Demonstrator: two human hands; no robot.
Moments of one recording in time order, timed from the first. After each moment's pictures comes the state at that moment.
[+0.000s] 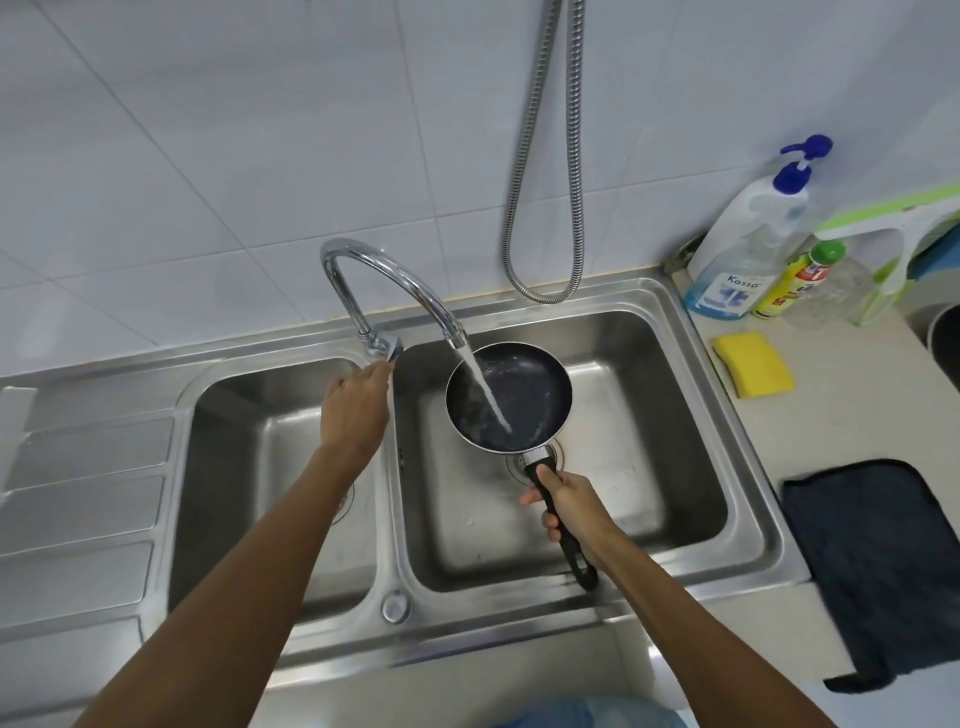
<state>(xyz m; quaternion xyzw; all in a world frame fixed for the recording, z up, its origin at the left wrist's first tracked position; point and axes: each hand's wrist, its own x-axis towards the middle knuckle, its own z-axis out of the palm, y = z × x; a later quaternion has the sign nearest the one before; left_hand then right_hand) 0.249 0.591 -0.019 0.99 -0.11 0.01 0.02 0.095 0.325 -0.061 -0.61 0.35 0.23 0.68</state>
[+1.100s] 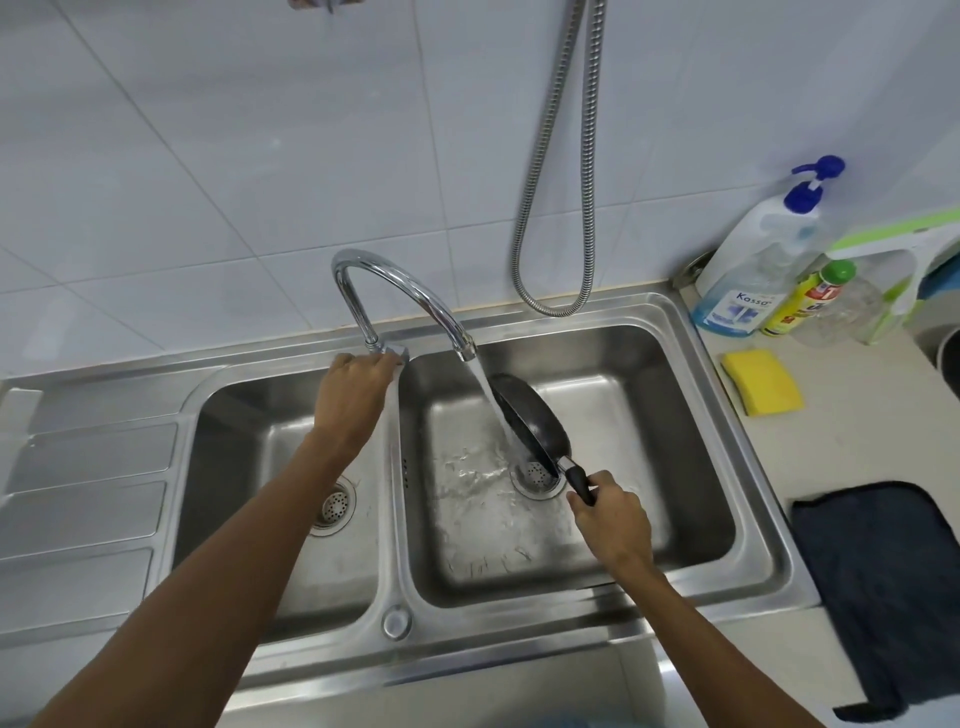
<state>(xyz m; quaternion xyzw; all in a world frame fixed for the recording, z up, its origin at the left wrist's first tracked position) 0.275 0.599 0.006 0.97 -0.21 0.08 -0.02 0.088 0.297 -0.068 -0.91 0.28 0.14 0.29</state>
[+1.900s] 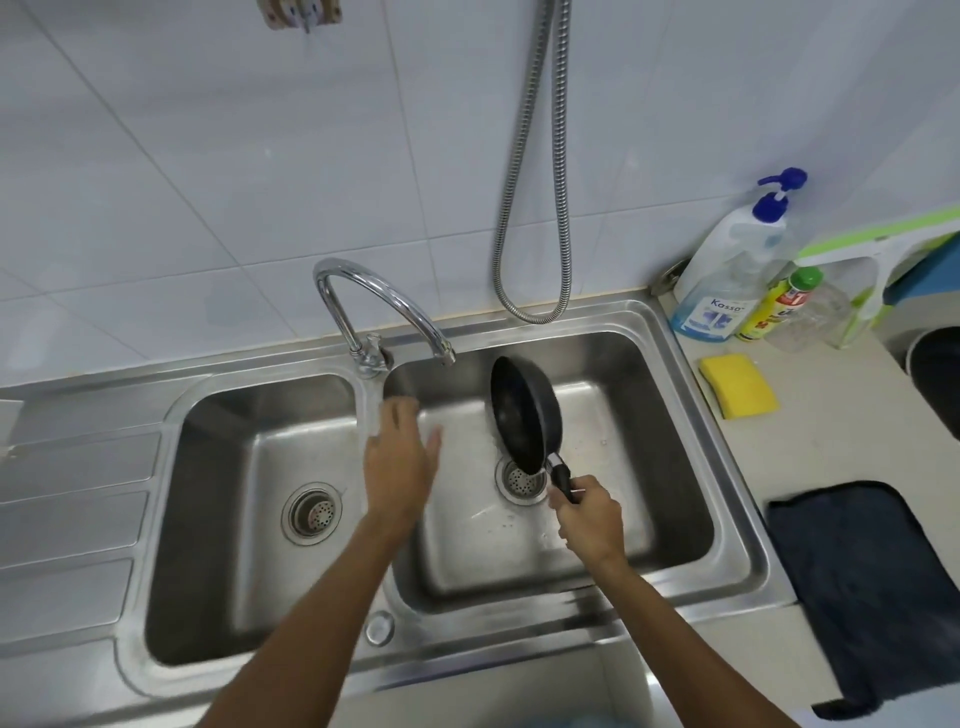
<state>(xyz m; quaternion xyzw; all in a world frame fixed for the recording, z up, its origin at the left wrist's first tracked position) 0.183 0.523 -0.015 0.98 -0.02 0.05 0.20 0.090 0.303 -0.065 -0.82 0.36 0.12 0.44</state>
